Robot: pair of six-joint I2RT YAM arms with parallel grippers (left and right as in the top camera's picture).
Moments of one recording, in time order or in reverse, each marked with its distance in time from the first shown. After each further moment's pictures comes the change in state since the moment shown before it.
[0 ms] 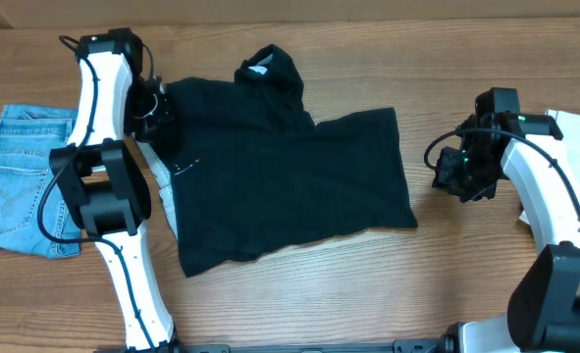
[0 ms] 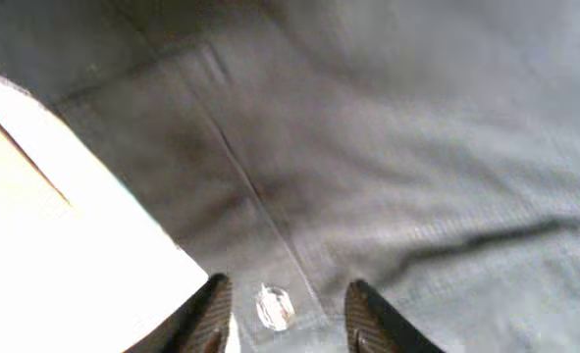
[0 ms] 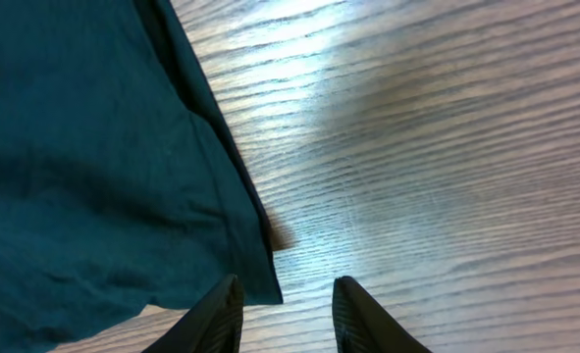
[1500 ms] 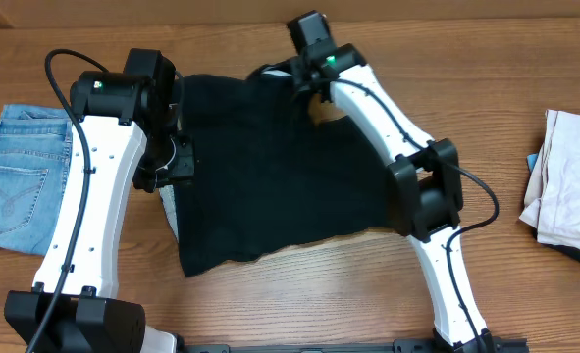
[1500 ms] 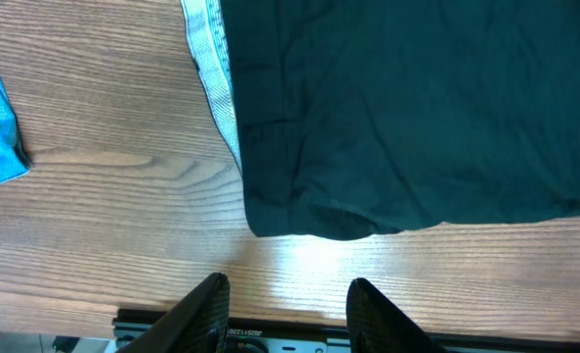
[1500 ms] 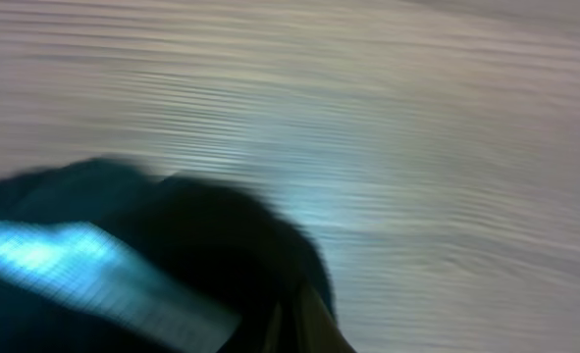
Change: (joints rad) left arm -0.230 -0.780 -0.533 -0.091 -0.183 -0.130; right arm 0.517 0.835 1.041 0.300 0.484 0.029
